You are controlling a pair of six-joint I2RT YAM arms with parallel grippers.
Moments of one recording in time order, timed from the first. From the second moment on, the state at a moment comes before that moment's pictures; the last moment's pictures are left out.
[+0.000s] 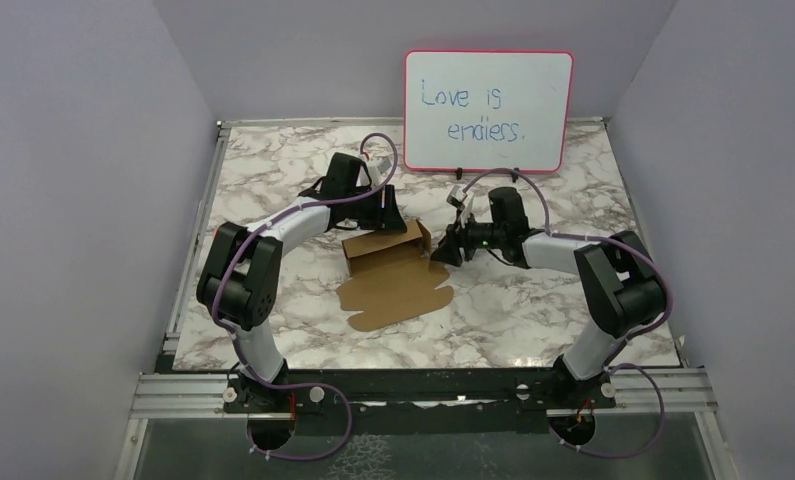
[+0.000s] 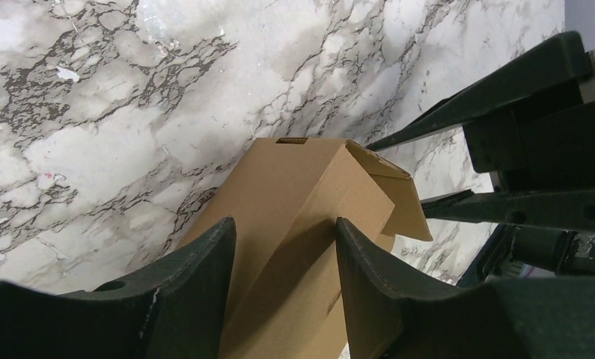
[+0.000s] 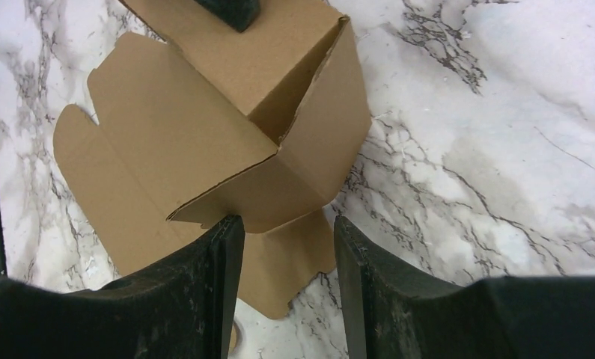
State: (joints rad) left arm -0.40 1.78 1.17 -0.18 0.58 -0.33; right arm 0.39 1.70 0.79 0.29 -0.78 -0.16
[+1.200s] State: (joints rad) left arm -0.39 1.78 1.16 -0.17 0.65 -0.36; right arm 0.56 1.75 0.58 0.91 -0.53 -0.17
